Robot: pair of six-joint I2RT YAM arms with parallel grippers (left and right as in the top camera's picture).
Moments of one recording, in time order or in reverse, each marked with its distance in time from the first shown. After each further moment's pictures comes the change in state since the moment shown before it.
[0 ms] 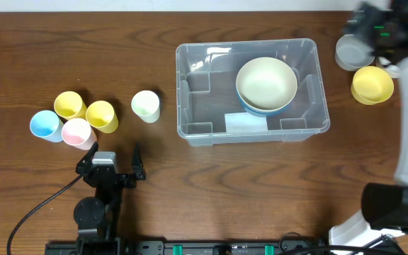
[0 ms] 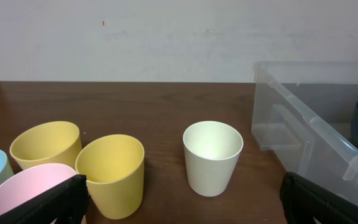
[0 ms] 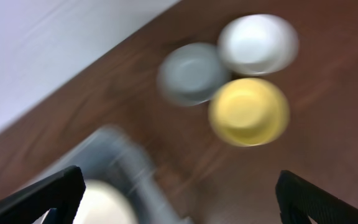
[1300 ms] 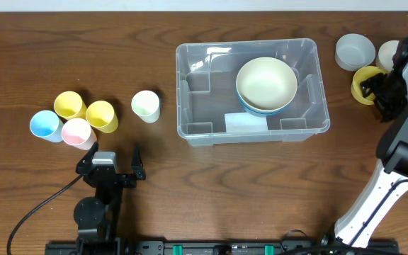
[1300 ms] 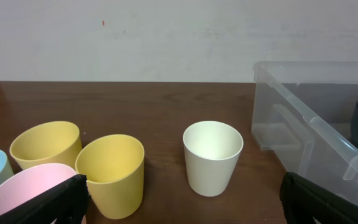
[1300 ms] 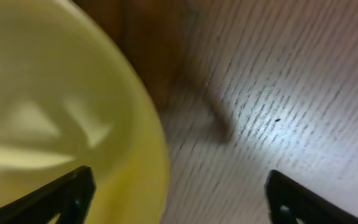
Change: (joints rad) left arm 0.000 0.000 0.000 0.000 0.000 0.000; right arm -0.289 0.526 -0.153 0.022 -0.092 0.239
